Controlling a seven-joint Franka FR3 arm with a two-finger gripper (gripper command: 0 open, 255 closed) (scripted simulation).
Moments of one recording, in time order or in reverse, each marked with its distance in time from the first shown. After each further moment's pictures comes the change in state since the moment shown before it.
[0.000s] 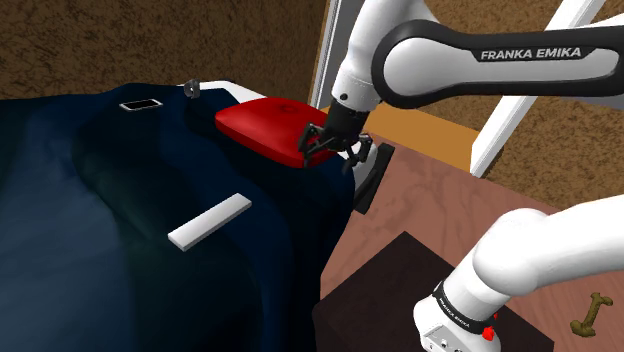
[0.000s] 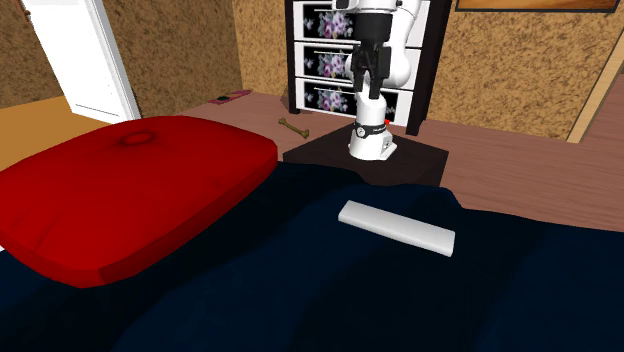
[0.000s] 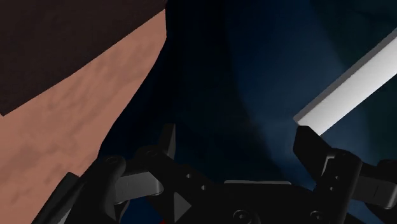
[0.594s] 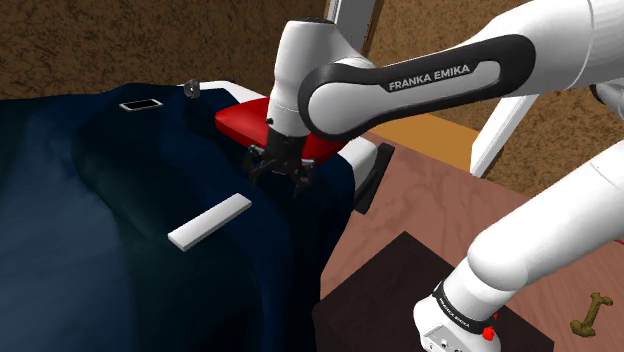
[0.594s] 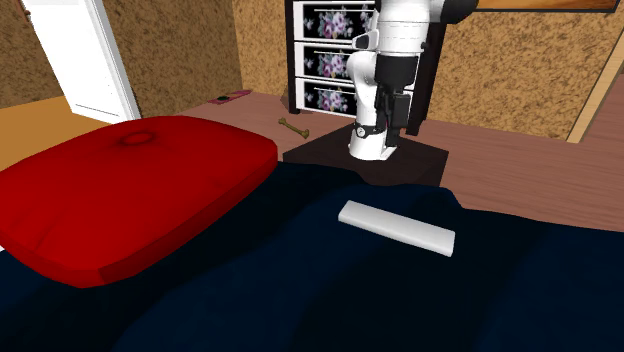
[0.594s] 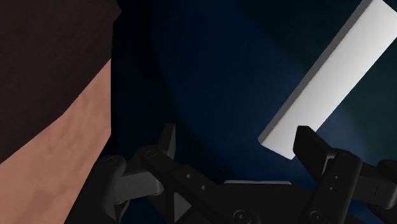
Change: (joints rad) arm -0.118 0.372 0.284 0.179 -0.124 0.168 0.452
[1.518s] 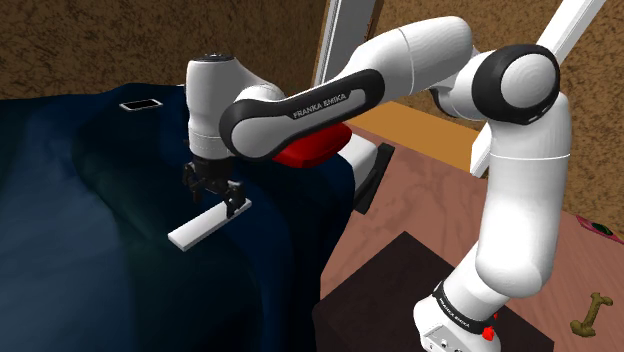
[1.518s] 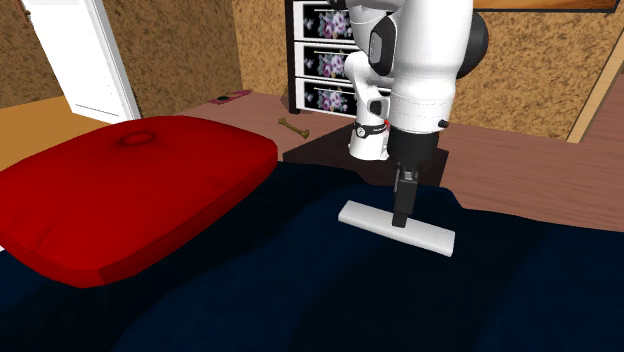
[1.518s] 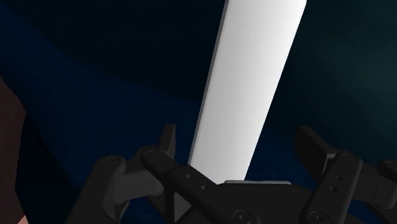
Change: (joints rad) arm 0.183 0.676 -0.014 0.462 -0.510 -0.018 0.685
